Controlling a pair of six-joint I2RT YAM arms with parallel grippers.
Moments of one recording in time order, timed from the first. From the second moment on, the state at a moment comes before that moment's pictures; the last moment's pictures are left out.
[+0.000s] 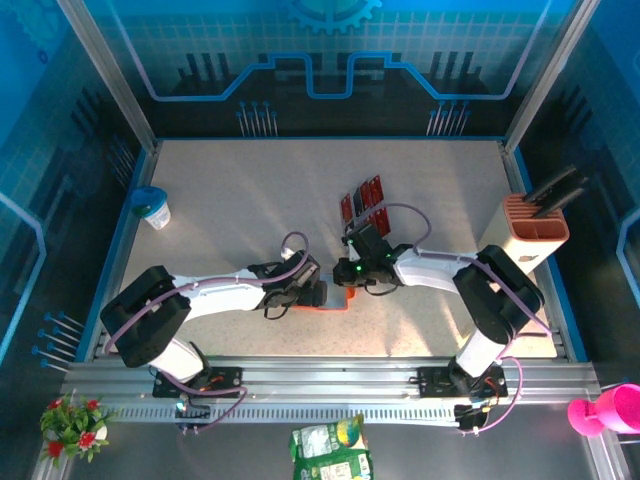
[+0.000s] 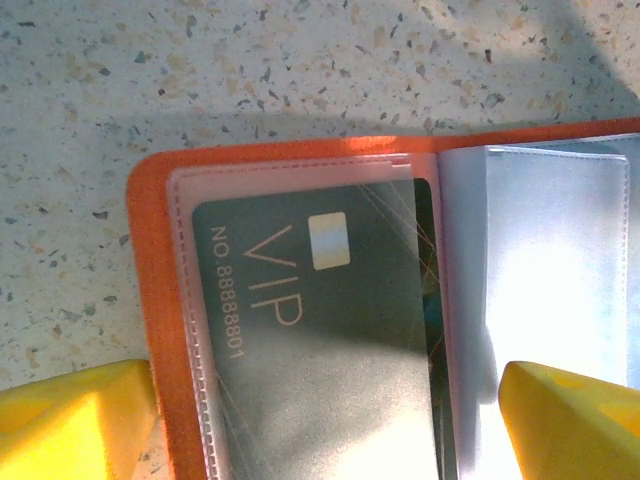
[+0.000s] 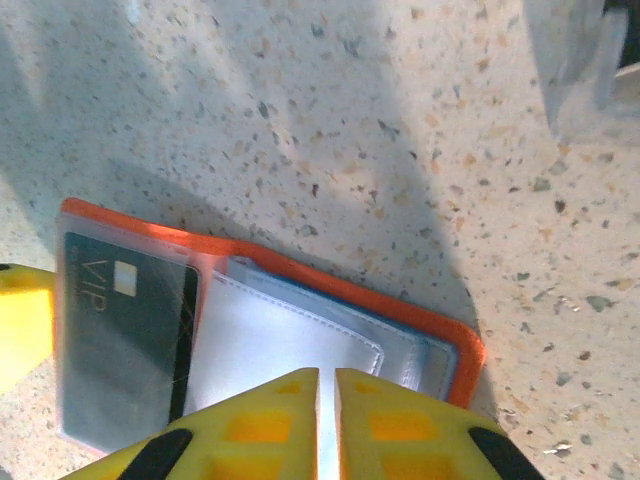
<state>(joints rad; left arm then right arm) -0.82 1.54 0.72 -0.30 -0.14 -0.76 0.68 1.66 0.83 -0.16 -0.26 0.67</state>
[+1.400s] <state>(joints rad) -0.82 1.51 0.66 -0.24 -0.16 -0.76 0.68 1.71 0.82 -0.09 -0.31 0.72</state>
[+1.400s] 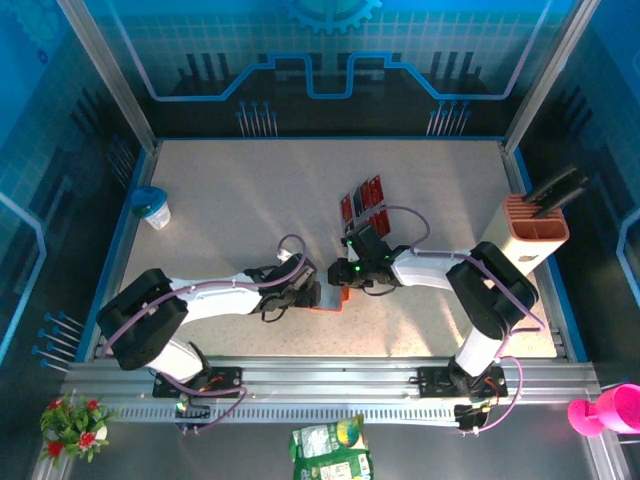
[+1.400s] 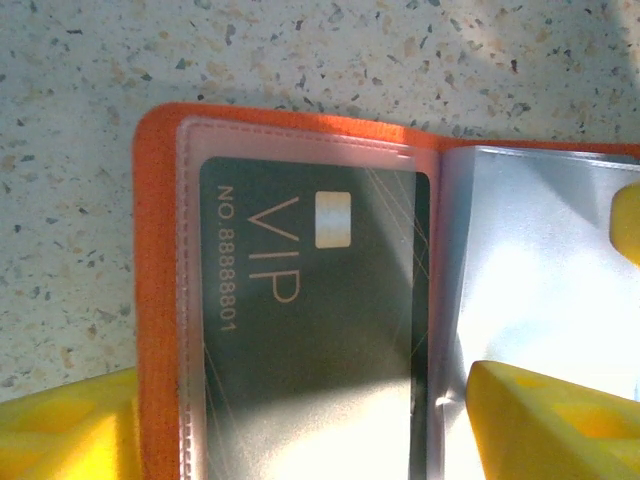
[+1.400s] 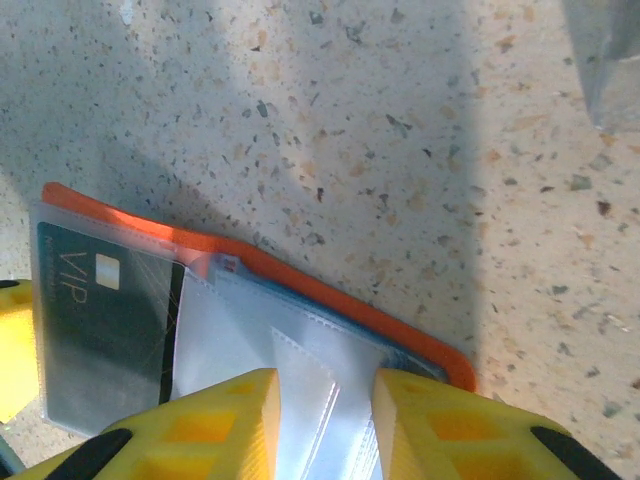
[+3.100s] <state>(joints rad) -0.72 0.94 0.45 -0.33 -0.20 -0.86 0.82 1.89 1.15 -0.12 -0.36 0.80</state>
